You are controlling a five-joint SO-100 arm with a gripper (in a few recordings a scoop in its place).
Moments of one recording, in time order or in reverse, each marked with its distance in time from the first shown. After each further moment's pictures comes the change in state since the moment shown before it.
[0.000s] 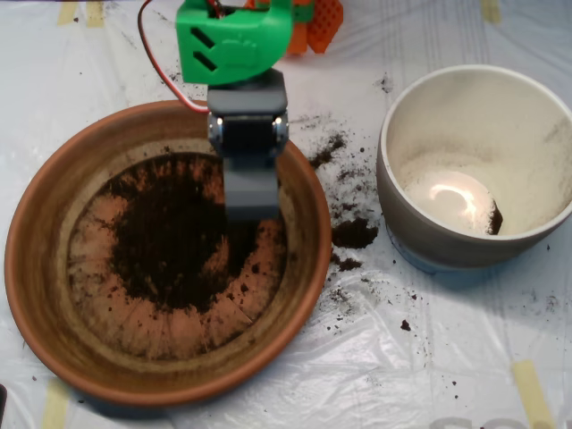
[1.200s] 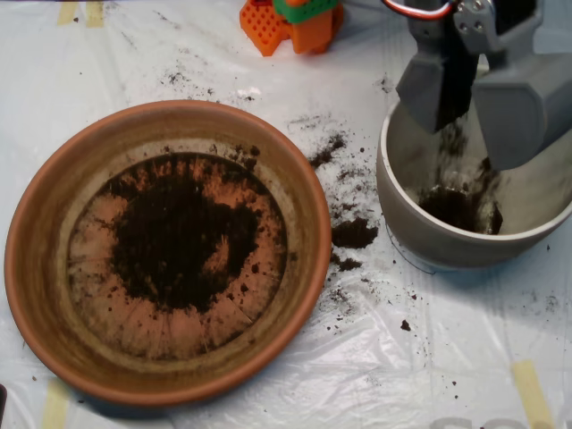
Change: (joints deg) arm -34.0 -3.5 -25.8 13.9 -0.1
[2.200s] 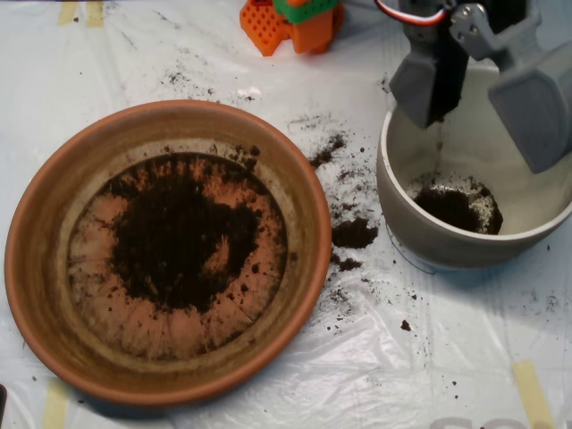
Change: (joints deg) arm -0.3 2.5 4.0 1.2 0.1
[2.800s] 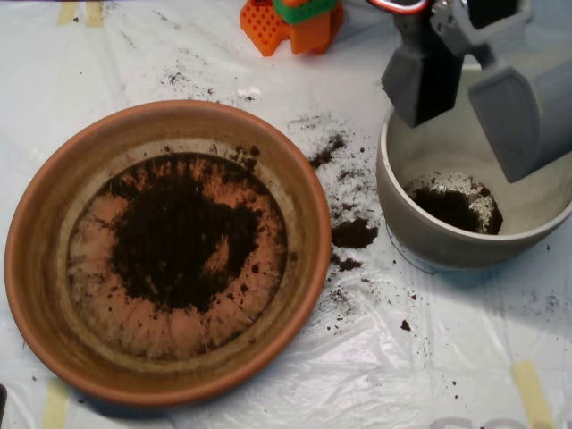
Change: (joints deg) arm 4.4 -5.2 -12.5 5.8 4.6
